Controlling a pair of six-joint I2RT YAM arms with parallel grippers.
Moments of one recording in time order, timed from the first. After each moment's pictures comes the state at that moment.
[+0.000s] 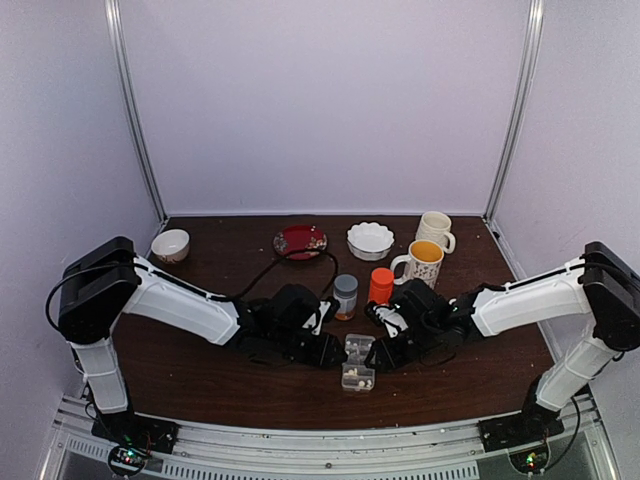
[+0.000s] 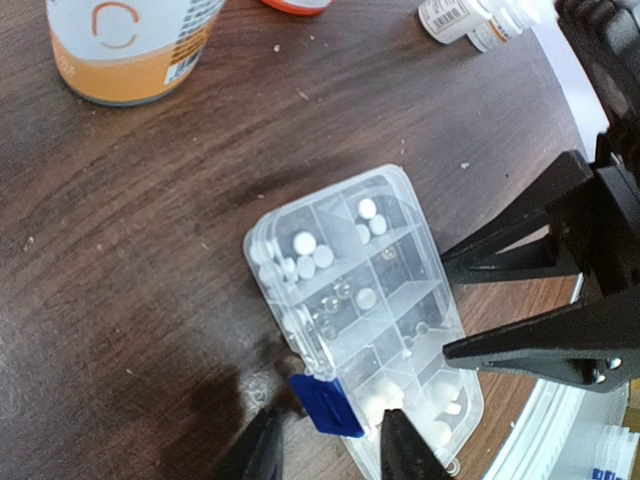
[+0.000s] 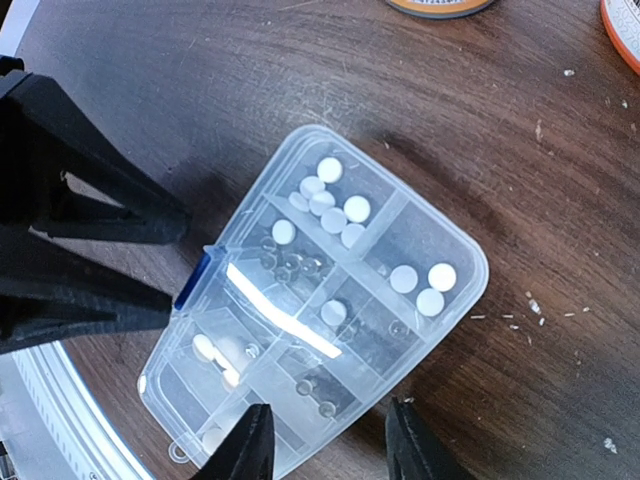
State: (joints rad) left arm -1.08 1.87 0.97 0.12 0.19 -0.71; right arm 0.91 1.56 0.73 -0.15 -0.20 0.47
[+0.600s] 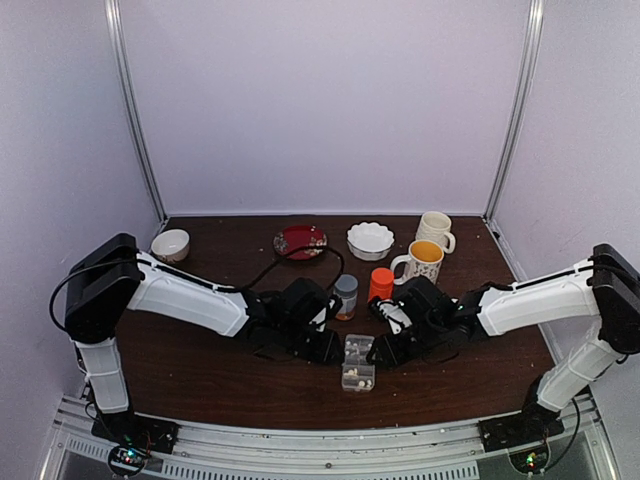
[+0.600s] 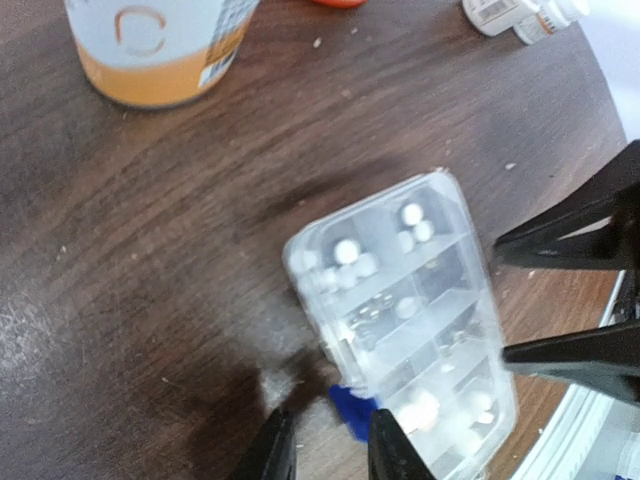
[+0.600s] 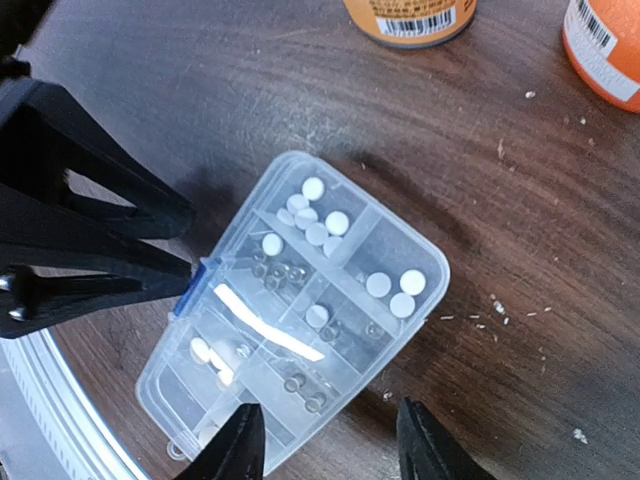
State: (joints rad) left arm -1.08 1.90 1.09 -0.06 0.13 -0.67; right arm 0.91 1.52 0.72 -0.16 -0.17 0.47
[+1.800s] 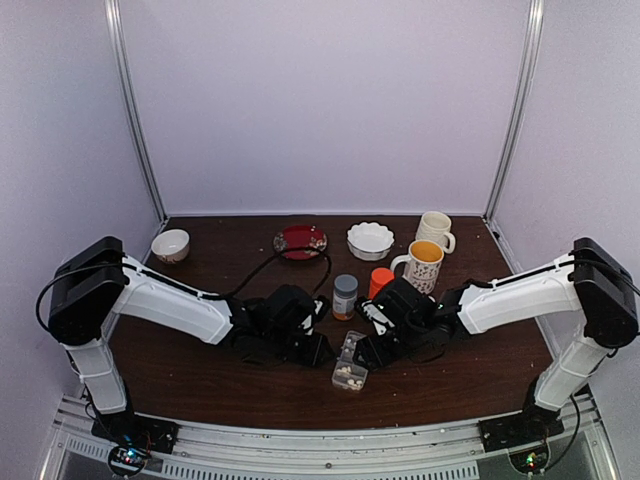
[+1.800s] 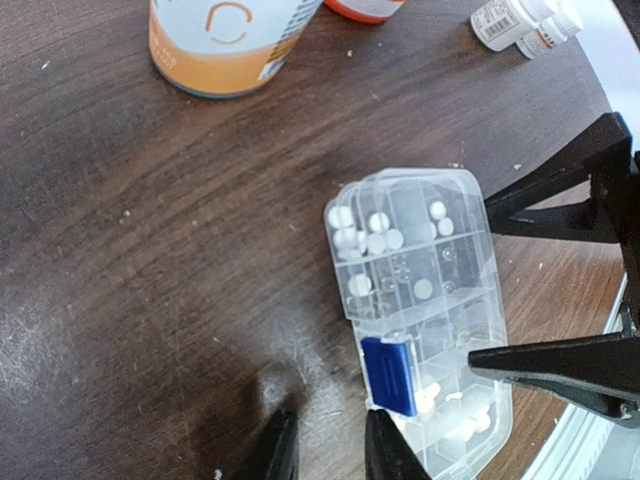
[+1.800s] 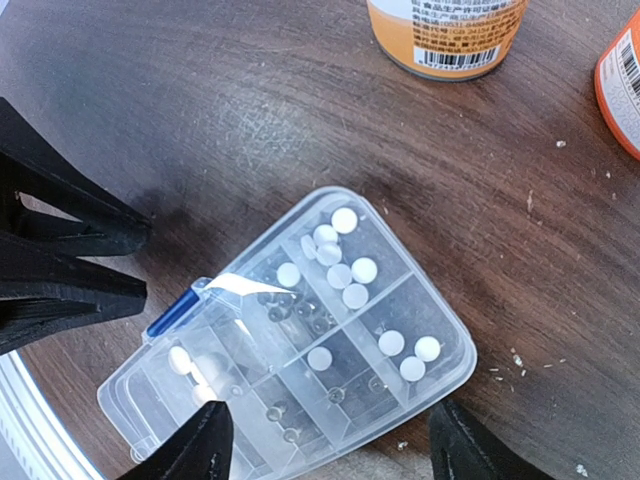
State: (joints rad) left arm -1.09 1.82 0.95 0.03 0.06 -0.67; right arm 0.96 1.63 0.83 -0.21 -0.04 0.45
